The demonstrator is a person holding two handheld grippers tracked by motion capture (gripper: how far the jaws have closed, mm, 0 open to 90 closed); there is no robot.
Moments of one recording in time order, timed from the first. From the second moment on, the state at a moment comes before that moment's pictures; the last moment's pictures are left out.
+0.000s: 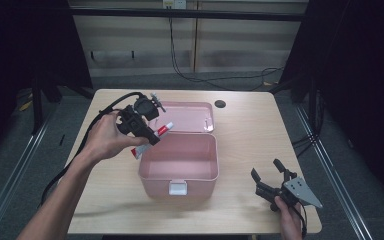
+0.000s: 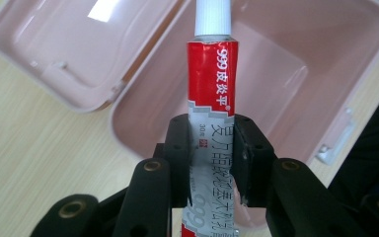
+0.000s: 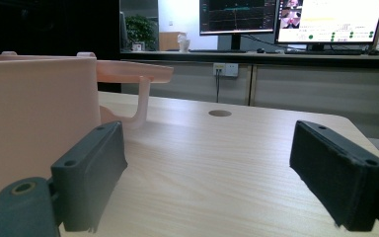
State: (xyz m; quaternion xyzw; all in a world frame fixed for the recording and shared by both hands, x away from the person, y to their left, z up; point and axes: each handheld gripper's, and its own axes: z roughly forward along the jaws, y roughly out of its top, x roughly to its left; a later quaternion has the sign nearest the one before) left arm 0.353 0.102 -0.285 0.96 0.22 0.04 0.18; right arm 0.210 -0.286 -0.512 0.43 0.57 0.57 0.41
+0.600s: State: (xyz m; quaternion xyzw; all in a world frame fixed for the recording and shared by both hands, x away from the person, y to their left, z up) left arm 0.351 0.069 -0.315 0.97 0.16 0.00 0.16; right arm 0.210 -0.286 -0.512 0.43 0.57 0.57 0.41
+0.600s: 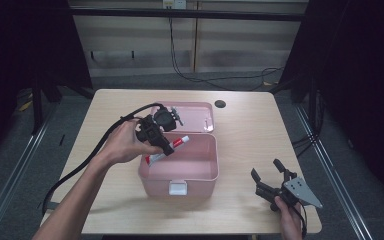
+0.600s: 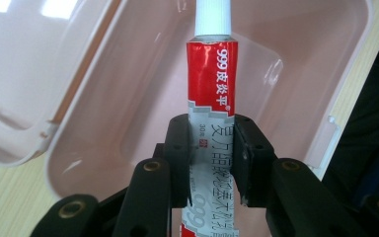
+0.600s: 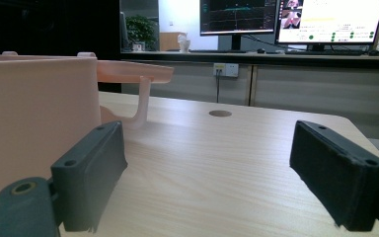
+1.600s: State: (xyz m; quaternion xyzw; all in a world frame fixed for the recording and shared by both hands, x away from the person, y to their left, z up) left arm 0.344 0.035 -0.363 0.99 0.10 -0.03 0.12; right arm 0.210 -0.286 -0.512 0.43 0.57 0.57 0.41
